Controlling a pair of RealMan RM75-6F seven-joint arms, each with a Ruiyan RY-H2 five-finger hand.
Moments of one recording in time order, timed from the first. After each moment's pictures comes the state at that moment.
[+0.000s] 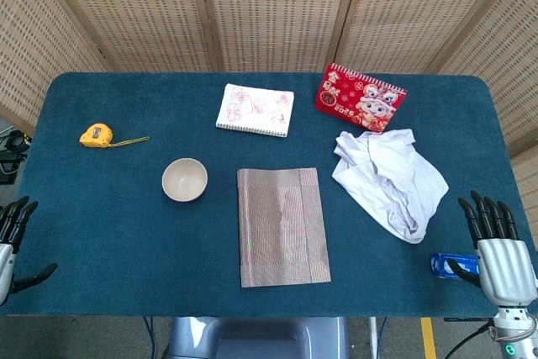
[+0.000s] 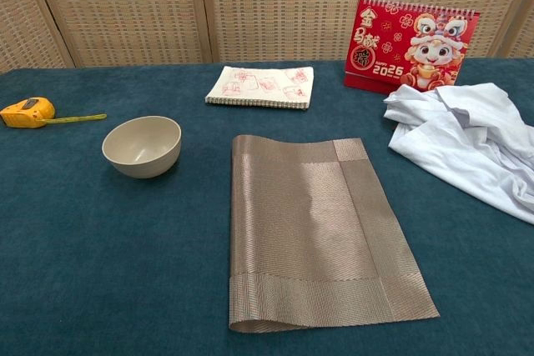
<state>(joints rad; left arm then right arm) 0.00 -1.08 0.01 -1.69 1.60 1.59 0.00 0.03 -1.08 0.07 -1.78 -1.57 1.57 -0.21</state>
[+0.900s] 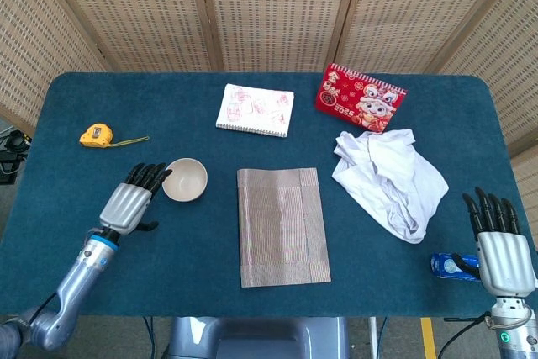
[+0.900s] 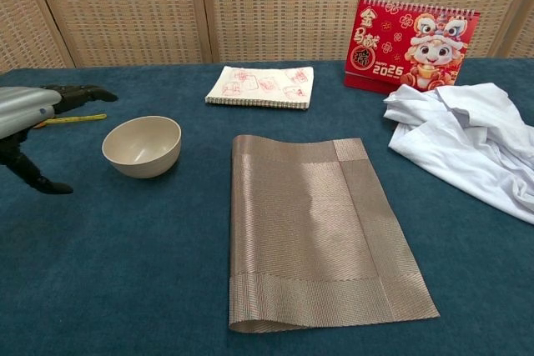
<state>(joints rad) -0.46 -1.45 -0.16 -1.46 1.40 1.01 0.27 0.06 -1.12 0.10 -1.74 -1.47 1.52 -0.27</state>
